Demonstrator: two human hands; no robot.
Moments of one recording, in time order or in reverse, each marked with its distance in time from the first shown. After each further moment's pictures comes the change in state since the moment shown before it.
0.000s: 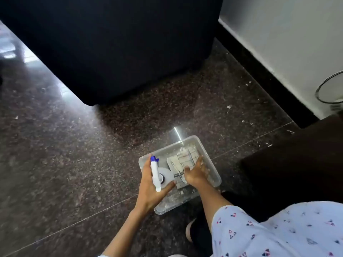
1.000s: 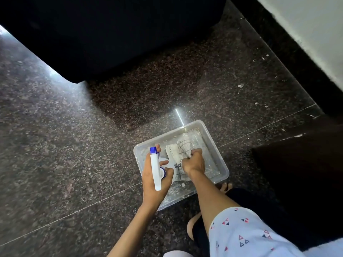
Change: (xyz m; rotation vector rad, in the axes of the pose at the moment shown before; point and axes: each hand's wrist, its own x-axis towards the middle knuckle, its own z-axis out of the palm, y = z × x) left_hand 0.014 -0.005 0.034 -0.134 0.201 -0.074; right_hand 0.056 0.001 0.036 0.243 0.161 0.003
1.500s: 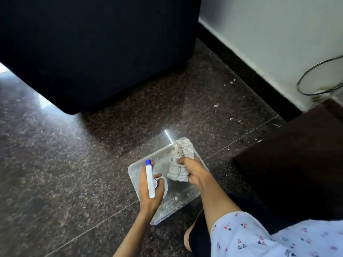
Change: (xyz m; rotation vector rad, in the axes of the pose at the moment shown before) left_hand -0.001 0.022 -0.002 0.020 -0.026 0.004; right_hand -0.030 -0.034 -0.061 0.690 -0.261 0.162
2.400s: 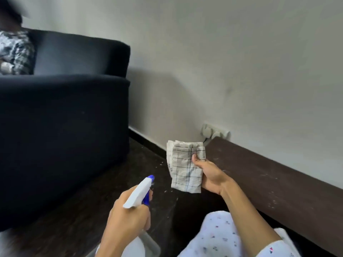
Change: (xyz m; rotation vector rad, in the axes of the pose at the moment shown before) left_hand -0.109 0.290 -0.071 0.097 -0.497 0.232; right_hand -0.295 -0.140 -0.172 0.237 -0.241 -0.689
